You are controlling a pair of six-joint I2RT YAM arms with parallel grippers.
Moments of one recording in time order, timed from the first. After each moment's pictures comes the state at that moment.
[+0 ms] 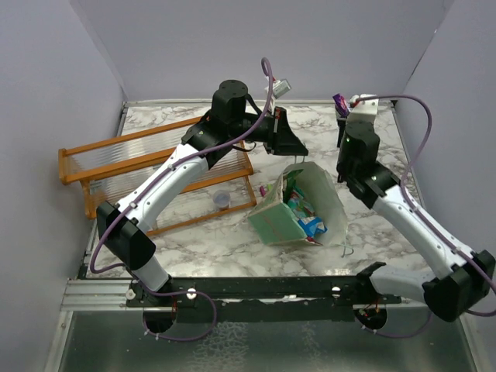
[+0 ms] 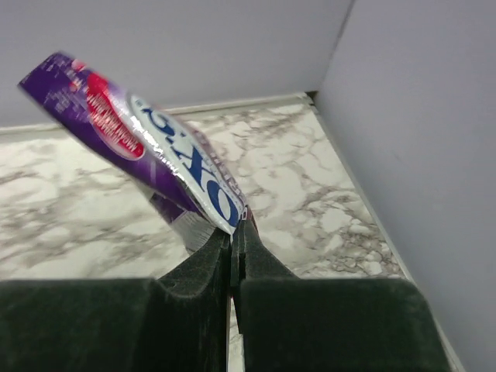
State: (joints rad) left arm -0.68 1.62 1.69 -0.23 0.92 -0.58; right arm 0.56 1.13 1.08 -0.04 0.85 -0.05
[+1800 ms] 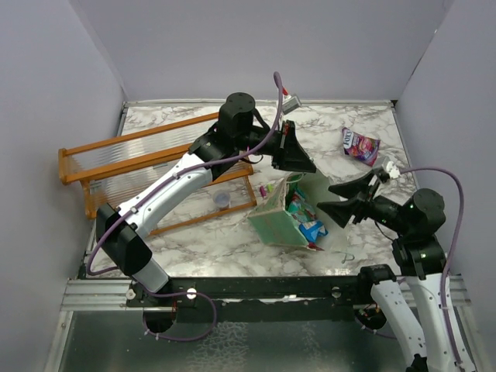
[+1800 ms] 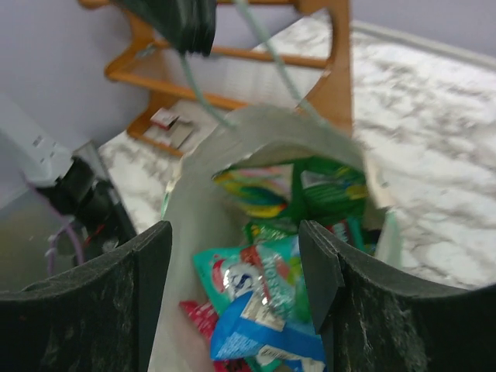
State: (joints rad) left arm -0.75 1.58 1.60 -0.10 0.98 -0.58; right arm 0.09 0.49 0.76 -0.24 -0.82 0.25
